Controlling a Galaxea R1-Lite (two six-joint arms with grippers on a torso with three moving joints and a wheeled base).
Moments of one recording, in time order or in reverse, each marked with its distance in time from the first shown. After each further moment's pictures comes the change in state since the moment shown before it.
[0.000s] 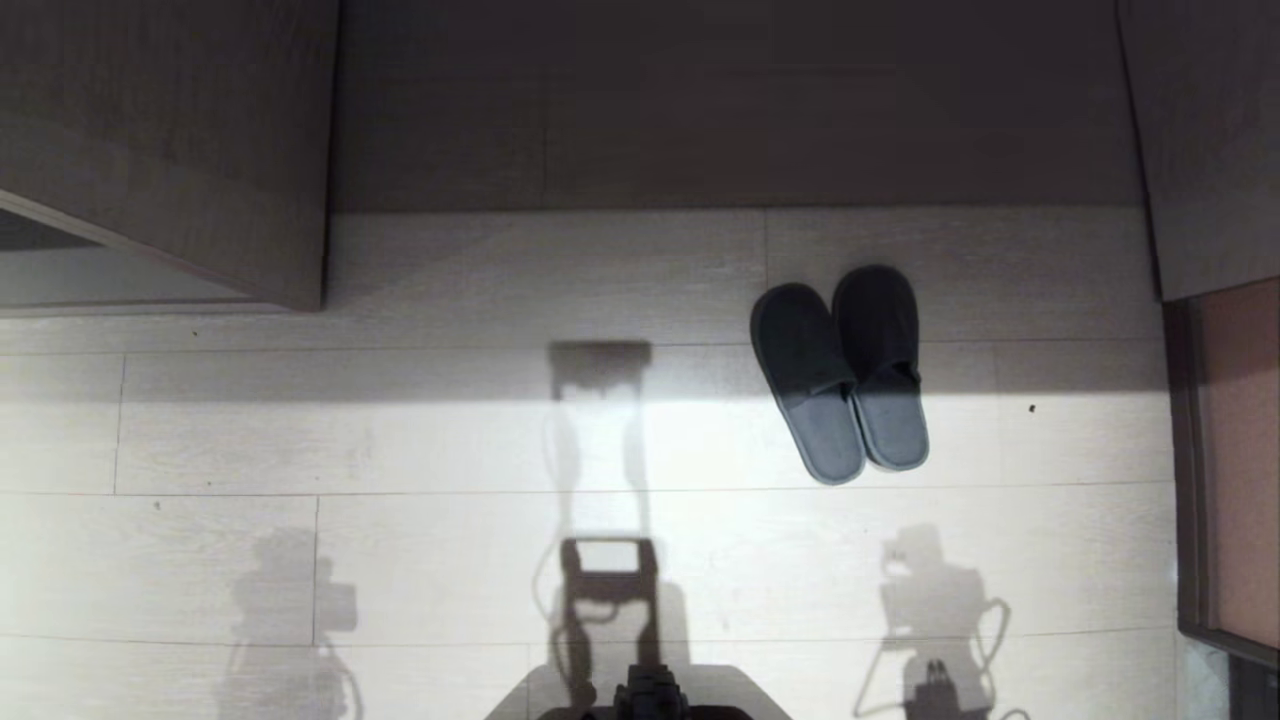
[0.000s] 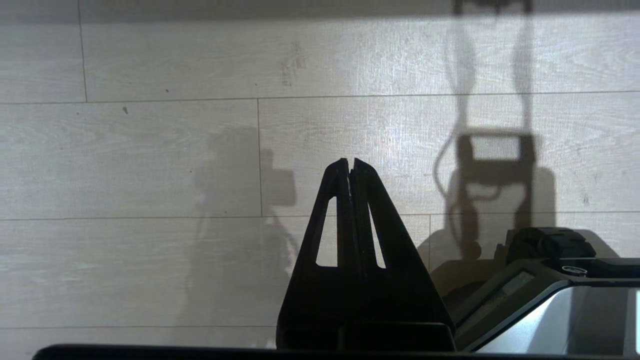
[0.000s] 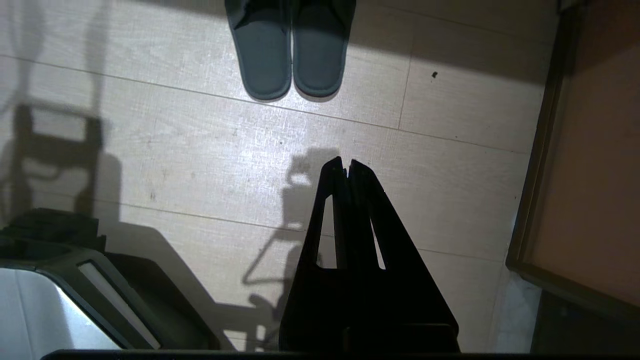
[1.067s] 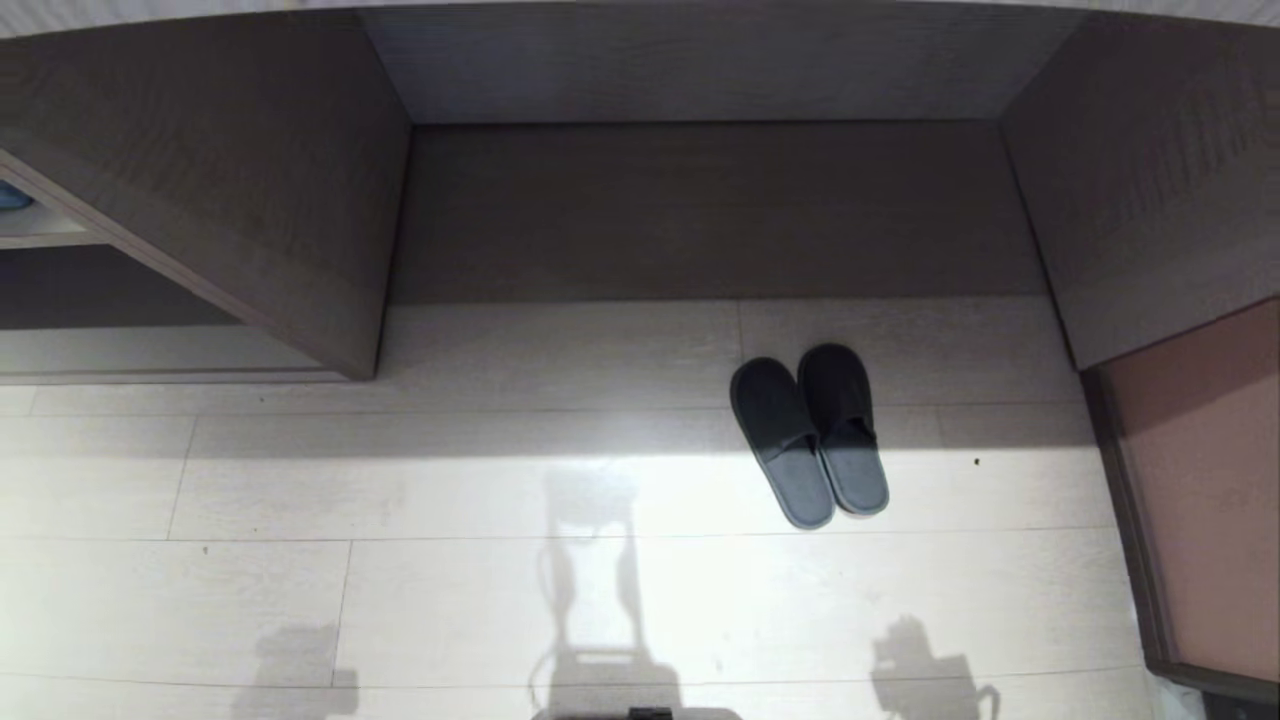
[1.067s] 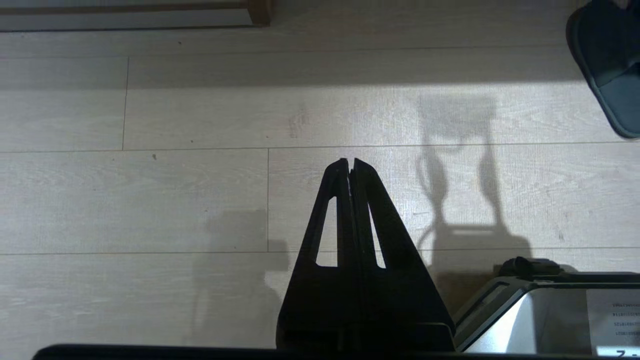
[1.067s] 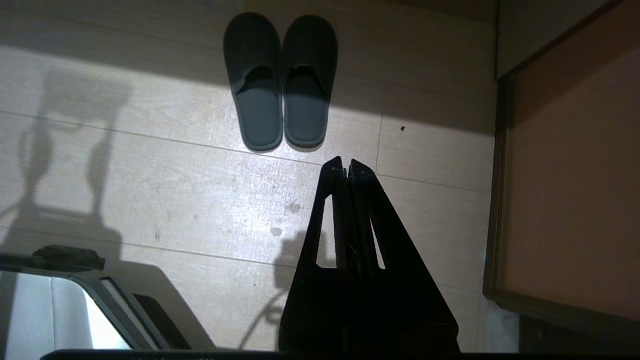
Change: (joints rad) left arm 0.000 0.000 0.000 0.000 0.000 0.000; right arm 0.000 0.001 0.000 0.000 -0.001 0.002
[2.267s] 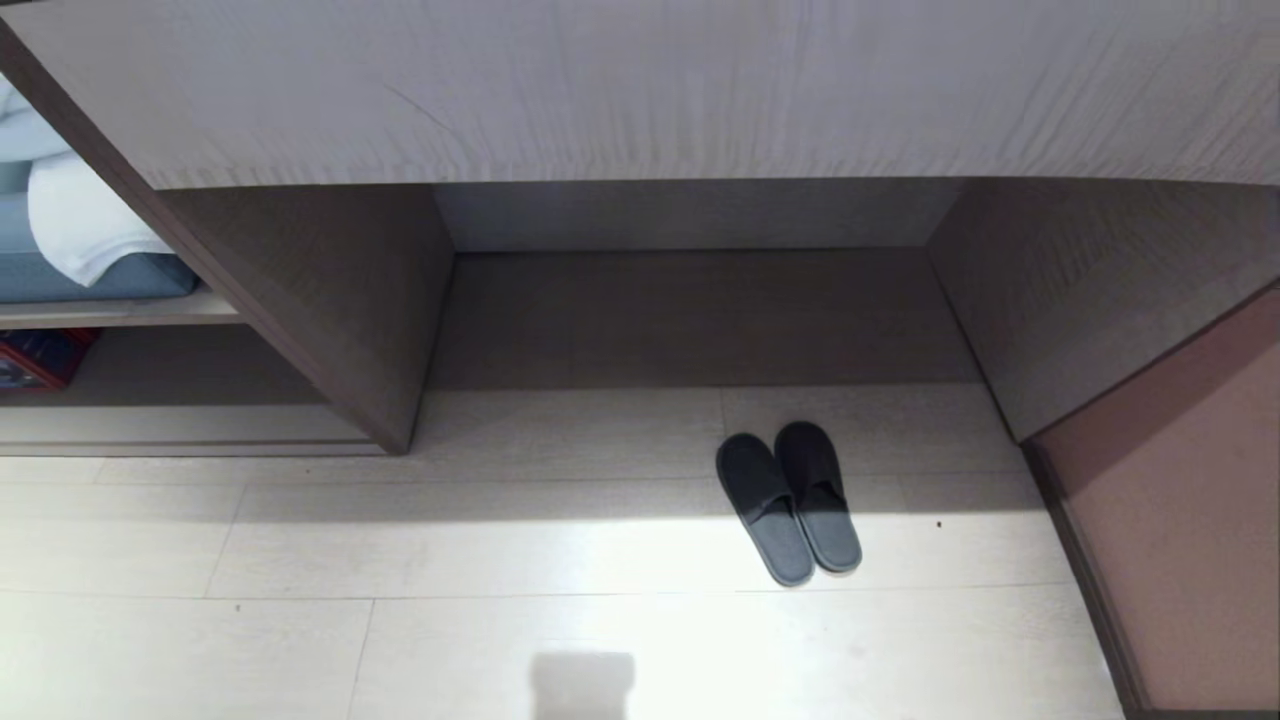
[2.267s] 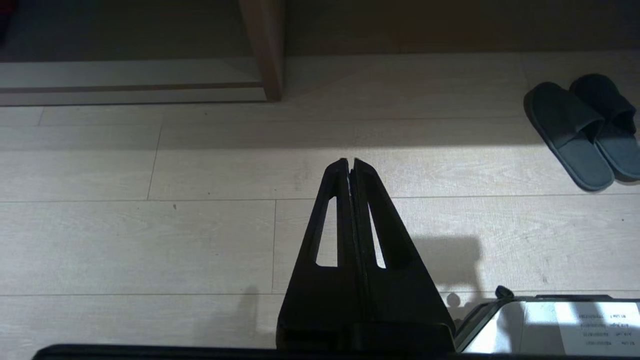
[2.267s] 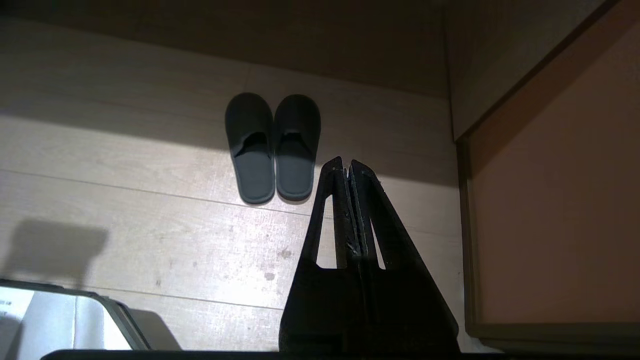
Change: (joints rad) left arm 0.000 0.000 0.000 0.000 0.000 -0.001; right arm 0.000 0.001 0.000 0.001 0.000 0.003
